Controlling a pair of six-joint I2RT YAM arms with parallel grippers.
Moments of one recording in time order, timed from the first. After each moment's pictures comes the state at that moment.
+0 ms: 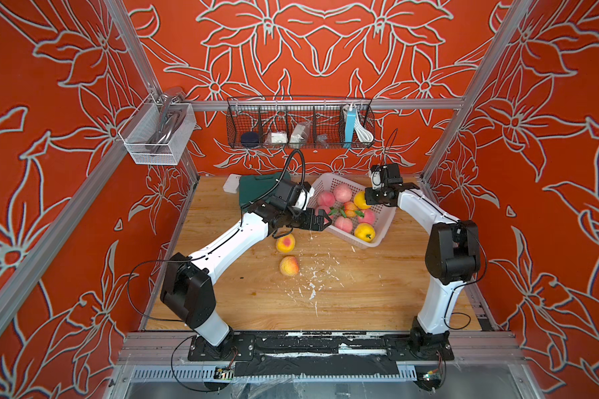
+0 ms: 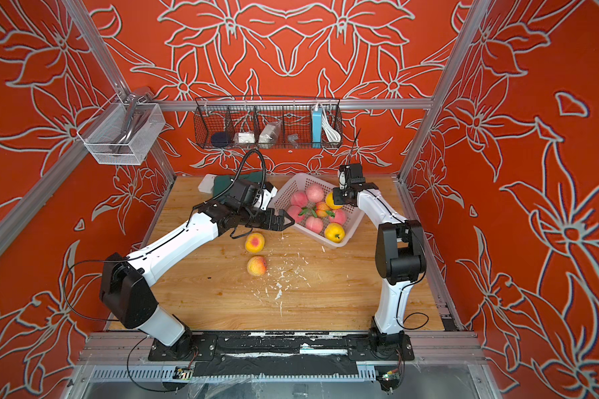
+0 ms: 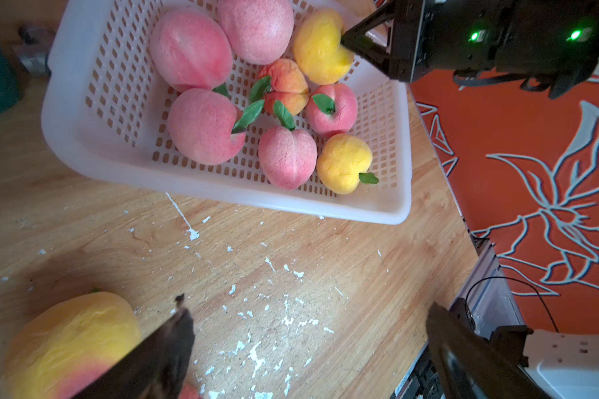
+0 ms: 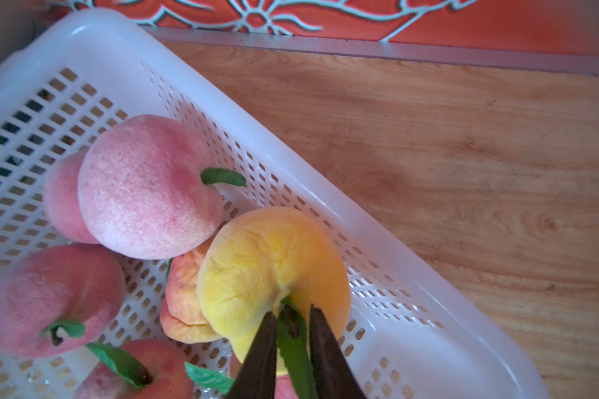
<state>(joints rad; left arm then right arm) -0.53 1.59 1.38 -0.57 0.34 -0.40 0.17 1.93 1.57 -0.51 -0.07 0.03</state>
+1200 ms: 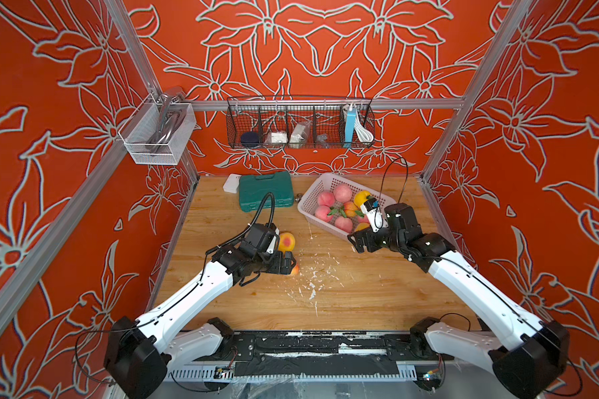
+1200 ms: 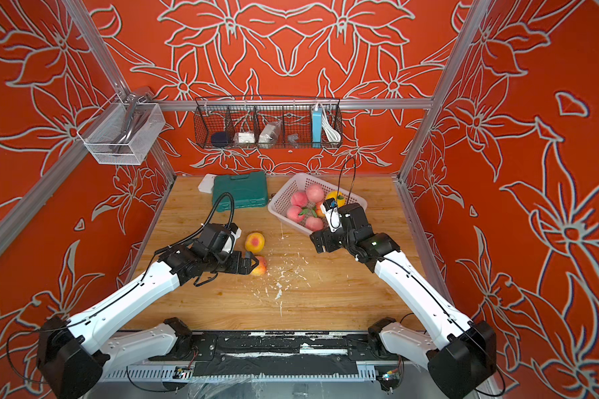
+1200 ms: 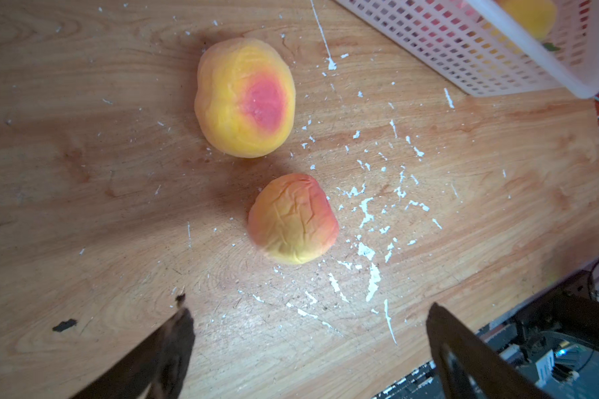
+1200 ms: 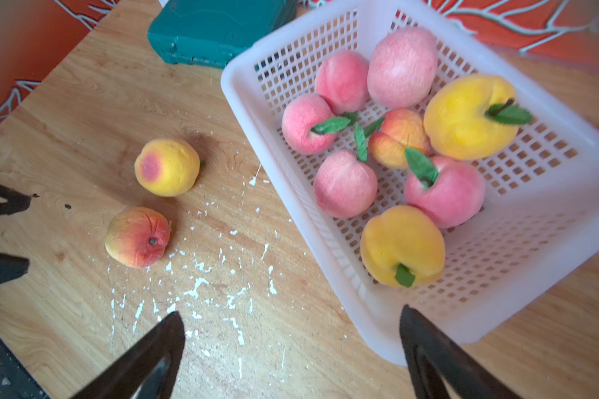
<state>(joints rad) -0.53 1.11 0.84 -0.72 0.10 -0.47 0.49 1.10 0.95 -0.59 -0.14 0.07</state>
